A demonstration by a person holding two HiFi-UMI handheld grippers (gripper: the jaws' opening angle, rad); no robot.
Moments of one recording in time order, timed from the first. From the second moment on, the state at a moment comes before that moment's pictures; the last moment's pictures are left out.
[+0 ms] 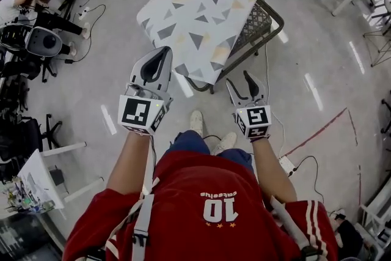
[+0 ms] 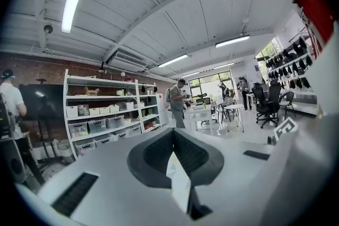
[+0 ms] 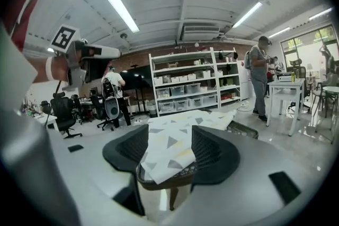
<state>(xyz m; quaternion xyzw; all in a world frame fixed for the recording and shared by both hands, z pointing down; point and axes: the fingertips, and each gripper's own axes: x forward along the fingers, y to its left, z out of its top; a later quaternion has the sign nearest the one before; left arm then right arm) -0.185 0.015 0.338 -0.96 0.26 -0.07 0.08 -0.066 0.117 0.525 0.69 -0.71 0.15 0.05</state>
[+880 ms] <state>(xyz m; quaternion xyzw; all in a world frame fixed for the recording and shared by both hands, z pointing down) -0.276 -0.068 0.443 -0.98 0.17 -0.12 0.07 -0.135 0.061 0.781 0.79 -0.55 0.27 0.07</state>
